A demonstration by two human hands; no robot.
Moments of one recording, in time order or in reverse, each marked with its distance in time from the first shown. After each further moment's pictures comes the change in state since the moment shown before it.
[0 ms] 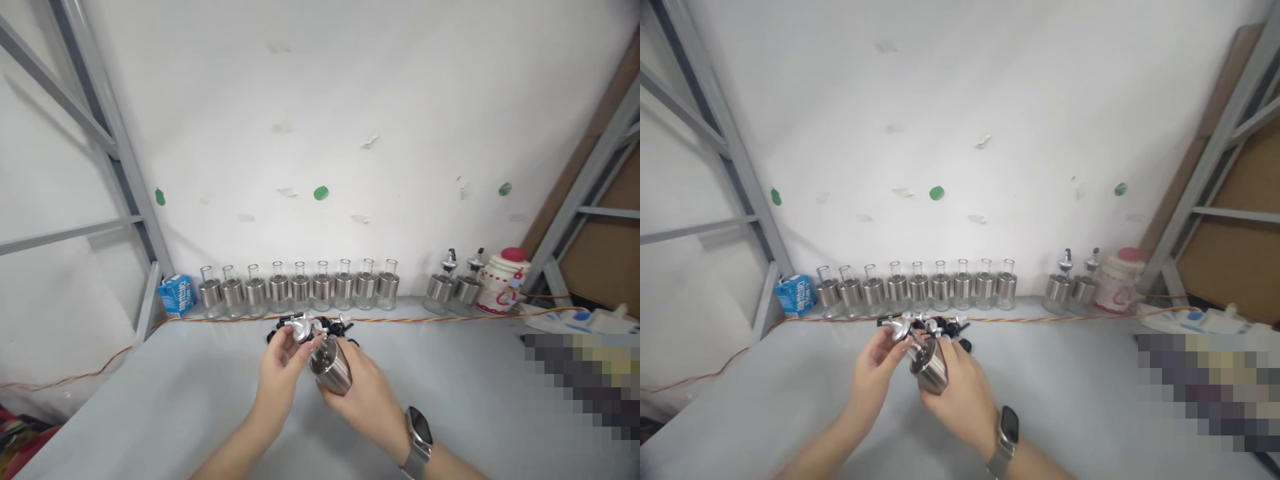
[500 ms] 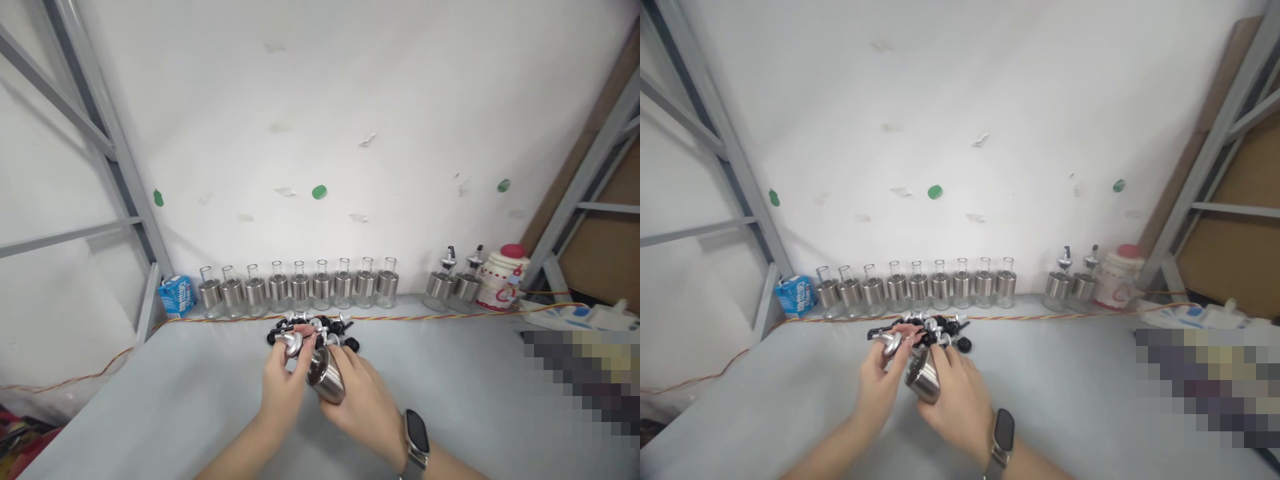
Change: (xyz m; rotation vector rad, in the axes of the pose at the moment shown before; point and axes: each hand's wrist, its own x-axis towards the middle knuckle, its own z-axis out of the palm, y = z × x) left_hand -0.007 -0.013 0.003 0.213 0.111 0.077; right_hand -0.006 0.005 0.010 -0.142 -0.081 -0.045
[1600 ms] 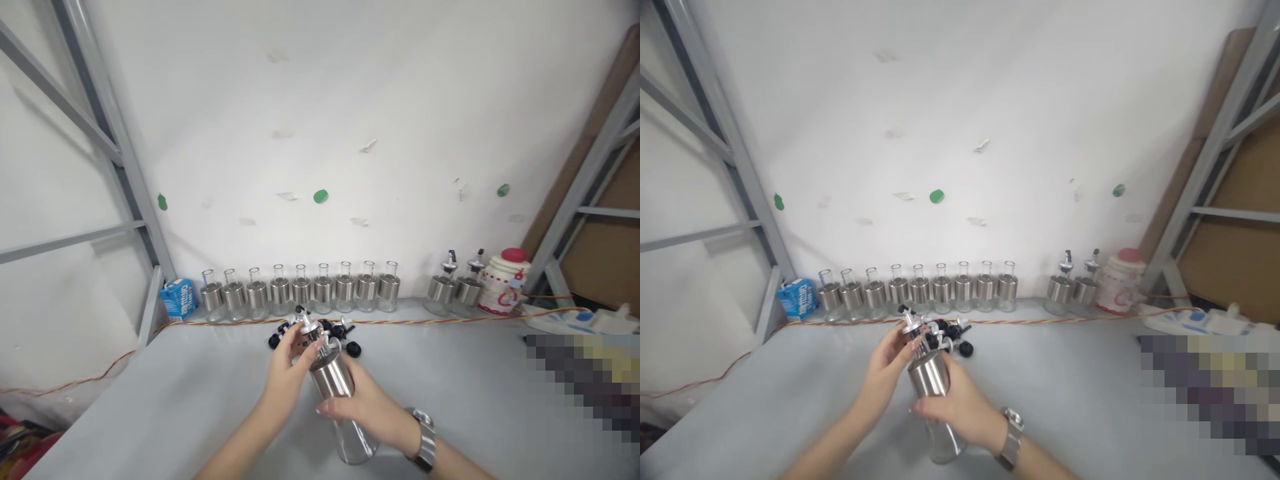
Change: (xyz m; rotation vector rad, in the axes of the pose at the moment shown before) left_hand 0.016 0.006 -0.004 -0.110 -0.168 -0.079; right_hand 0.010 -0.001 -0.016 0.967 -0.333 0.174
